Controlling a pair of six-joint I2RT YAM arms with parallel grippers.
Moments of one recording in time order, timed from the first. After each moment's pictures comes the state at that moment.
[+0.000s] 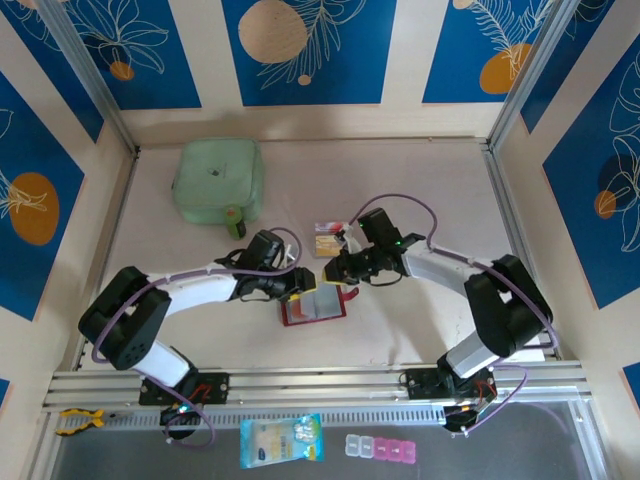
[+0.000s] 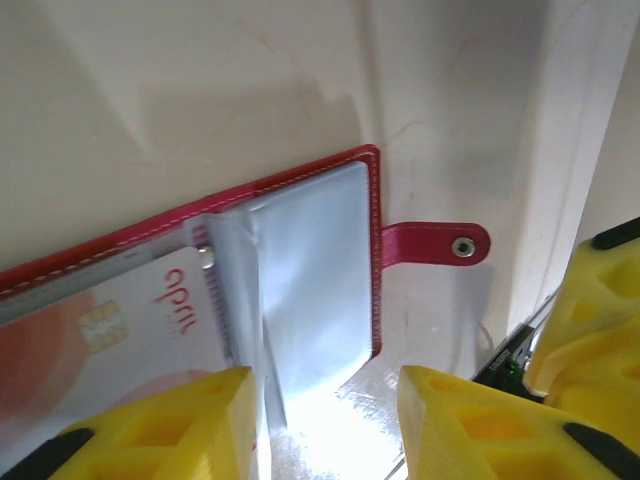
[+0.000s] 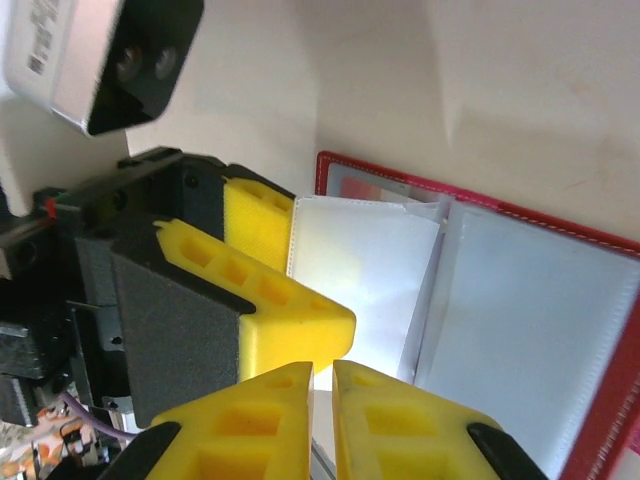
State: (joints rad) left arm -0.69 1.52 0.71 -0.07 0.52 -0.96; right arm 0.54 1.52 0.83 -0.30 -0.76 0.58
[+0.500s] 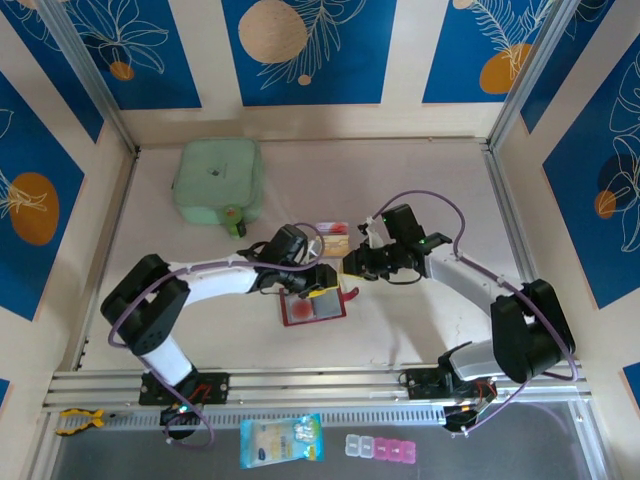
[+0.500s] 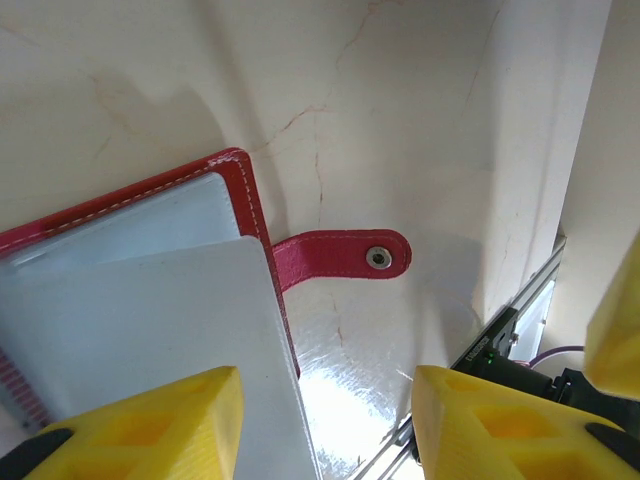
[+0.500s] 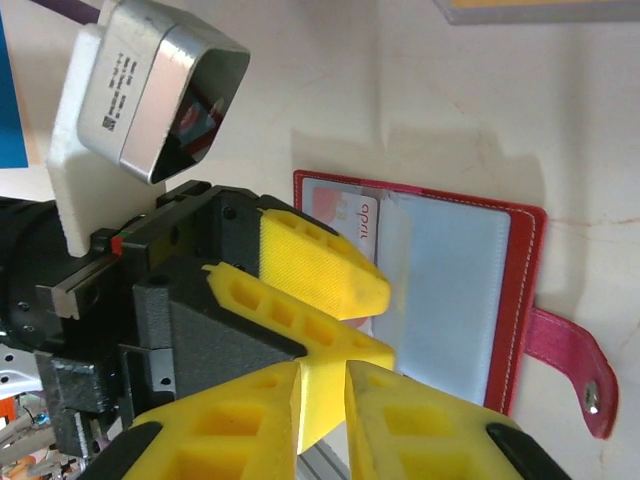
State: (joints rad) left arm -0.78 1.66 0.87 -0.08 0.52 -0.97; right arm 0.44 1.37 0.80 -0.43 -0.73 0.57
